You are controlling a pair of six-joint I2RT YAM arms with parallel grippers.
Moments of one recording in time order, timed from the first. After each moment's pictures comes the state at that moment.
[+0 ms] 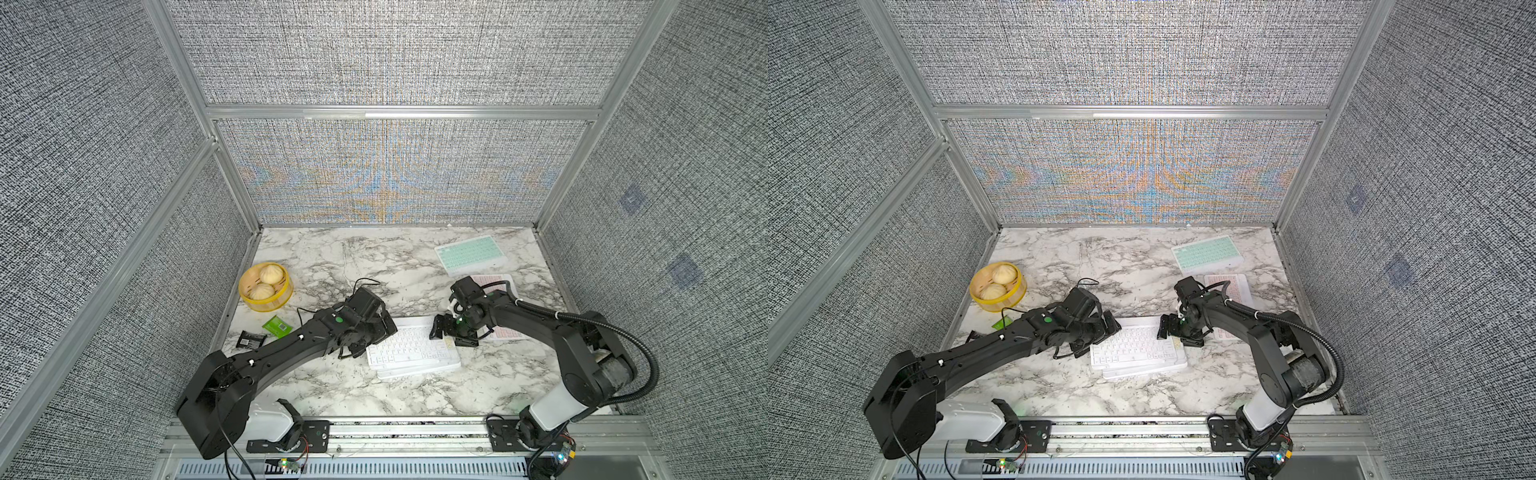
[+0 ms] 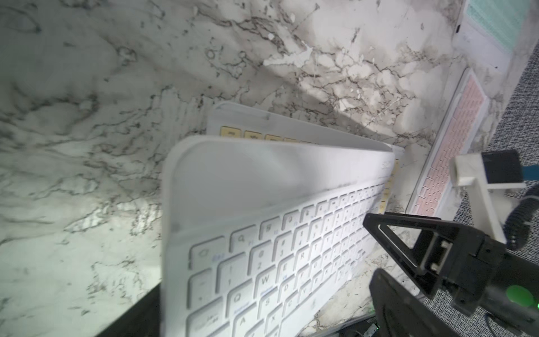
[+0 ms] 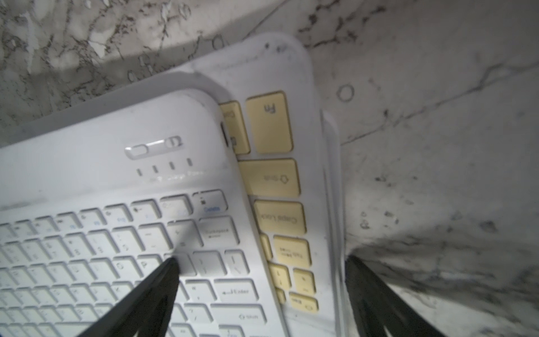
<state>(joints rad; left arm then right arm) -0.78 1.34 0.84 -0.55 0.13 -1.18 0.47 1.62 0.90 -0.63 -0.32 0.56</state>
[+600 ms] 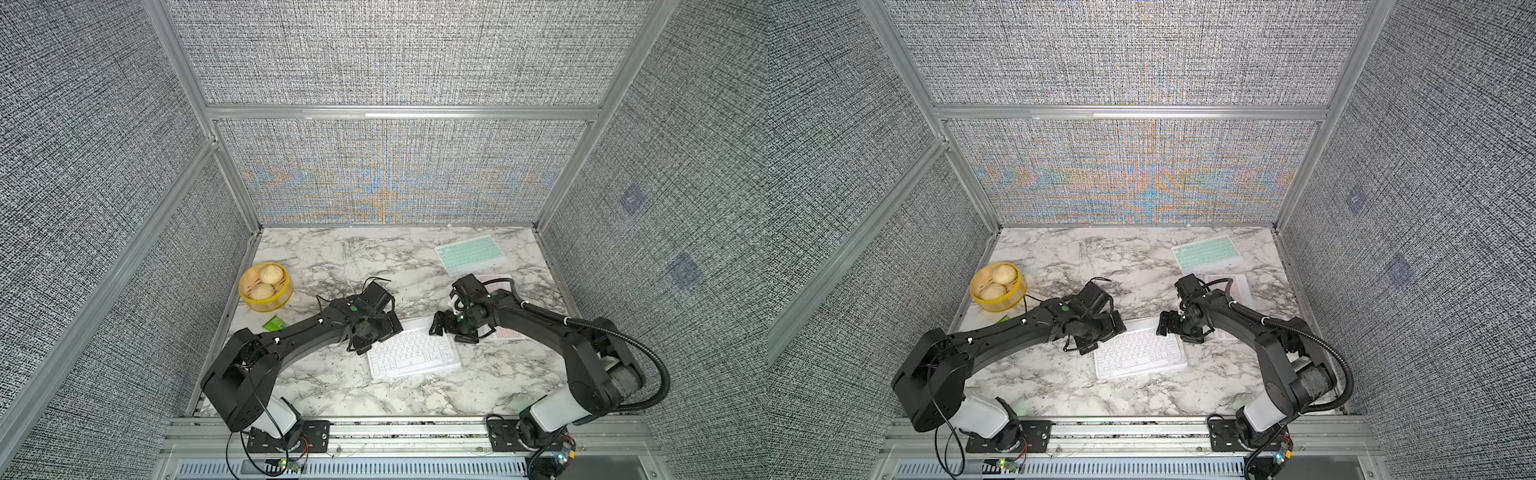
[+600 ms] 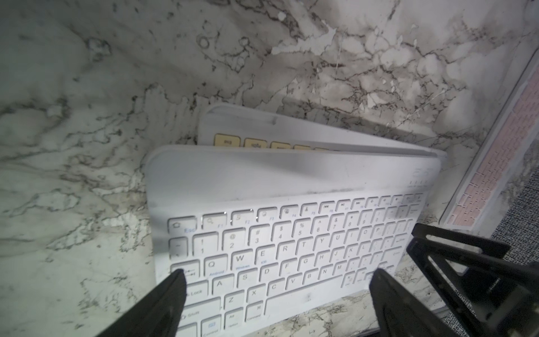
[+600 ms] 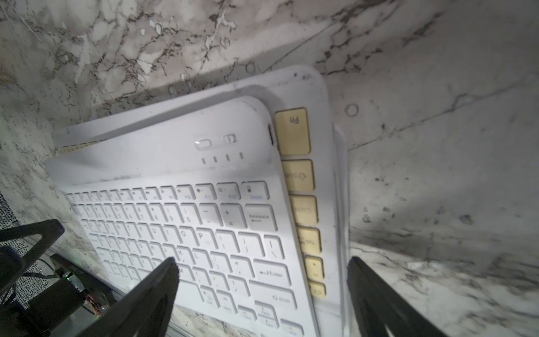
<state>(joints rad) -0.78 1.52 0.97 -0.63 0.15 -1.15 0.48 1.56 0.91 -0.63 -0.32 0.56</state>
